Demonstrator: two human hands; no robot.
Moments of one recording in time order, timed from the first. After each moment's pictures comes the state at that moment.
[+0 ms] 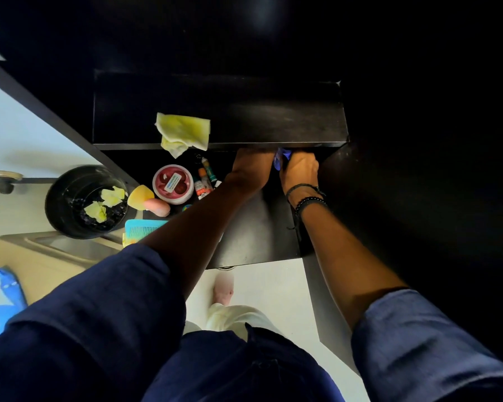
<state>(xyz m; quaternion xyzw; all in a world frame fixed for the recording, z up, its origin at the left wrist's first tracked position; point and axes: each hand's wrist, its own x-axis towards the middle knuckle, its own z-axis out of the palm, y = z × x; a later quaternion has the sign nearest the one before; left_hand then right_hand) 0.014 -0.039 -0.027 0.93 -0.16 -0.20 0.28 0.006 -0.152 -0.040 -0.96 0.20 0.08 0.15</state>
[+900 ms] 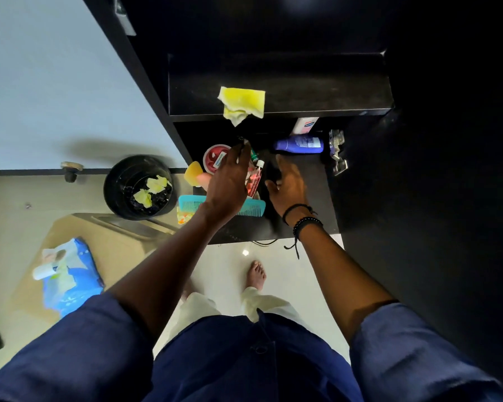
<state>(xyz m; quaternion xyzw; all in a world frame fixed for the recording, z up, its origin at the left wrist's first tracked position) -0.071 0.083 -0.044 0.96 -0.11 -0.10 0.24 -0.084 -0.060 -0.081 -0.93 0.10 0.08 0.36</state>
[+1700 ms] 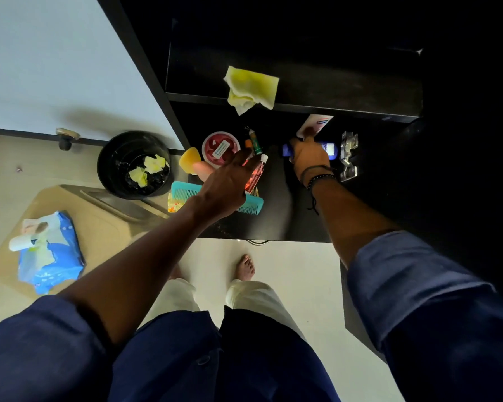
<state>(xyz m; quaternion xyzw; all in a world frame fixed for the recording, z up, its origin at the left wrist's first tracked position) -0.072 0.086 -0.067 0.95 -0.14 -0.19 0.21 0.006 -0.109 -0.105 -0.98 -0.02 0.18 0.05</state>
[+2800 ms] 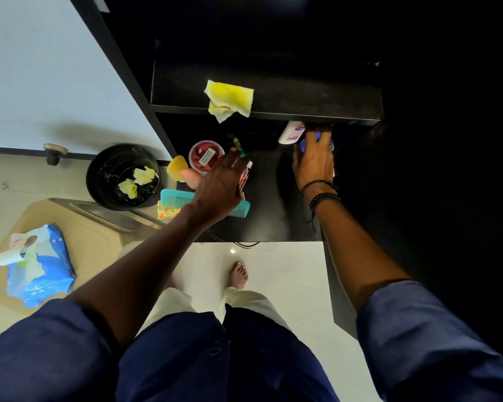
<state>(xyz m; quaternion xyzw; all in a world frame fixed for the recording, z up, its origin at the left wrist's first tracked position) -0.078 0.068 -0.044 0.96 -0.12 -0.12 0.24 -0.032 -0.122 -0.043 -0.98 0.09 0.00 0.17</state>
